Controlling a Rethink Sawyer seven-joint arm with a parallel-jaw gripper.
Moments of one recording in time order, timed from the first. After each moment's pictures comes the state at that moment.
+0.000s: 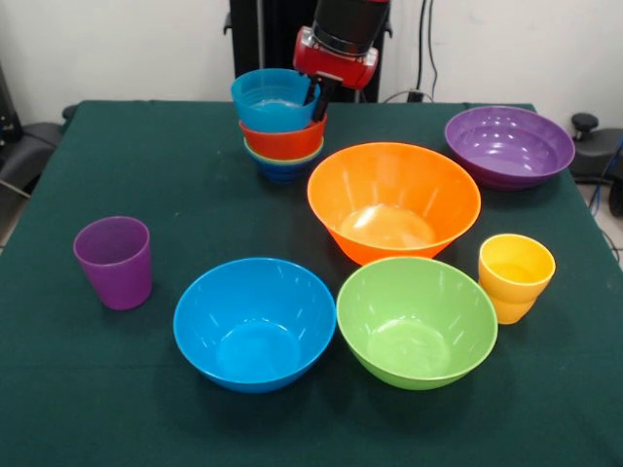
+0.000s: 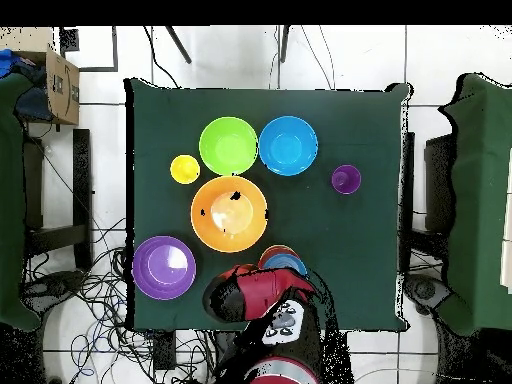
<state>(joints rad) -0.03 -0.58 -0.22 1.95 -0.37 0.21 2.06</state>
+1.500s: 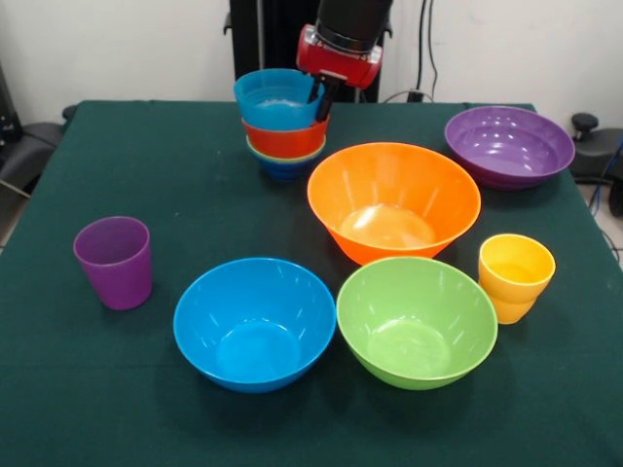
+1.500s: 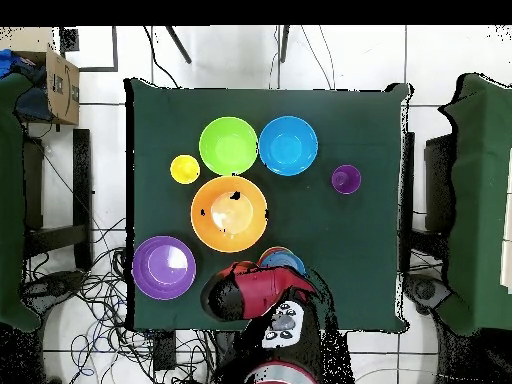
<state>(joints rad) -0.03 -0.60 -0.21 1.95 -0.36 0.21 2.06</state>
